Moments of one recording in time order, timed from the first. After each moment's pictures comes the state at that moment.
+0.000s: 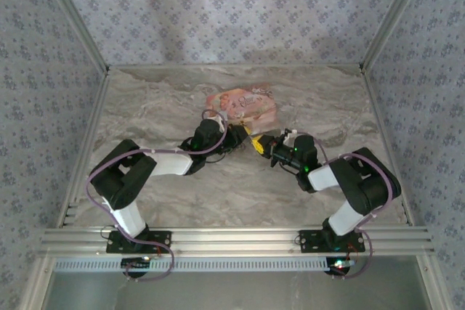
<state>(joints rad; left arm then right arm) -0.76 1.73 0.78 0.65 0.23 -1.28 0.43 1.61 0.34 1.12 -0.51 1.71</state>
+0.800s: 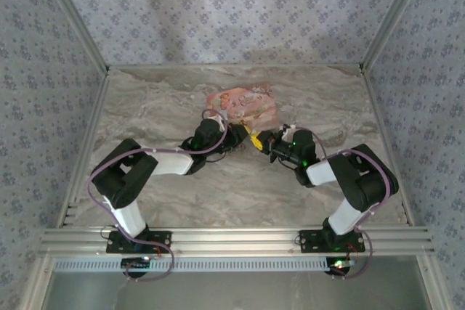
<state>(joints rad) -0.76 1.75 0.79 0.67 0.22 -1.29 0.42 1.64 0.41 1.05 -0.54 1.65</state>
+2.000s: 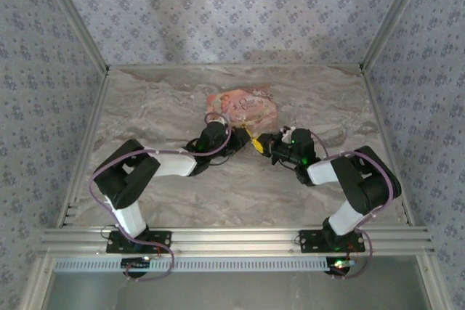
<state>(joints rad) -0.81 1.74 0.81 0.56 0.15 -1.26 0.41 1.60 0.40 0.91 -0.55 1.59</state>
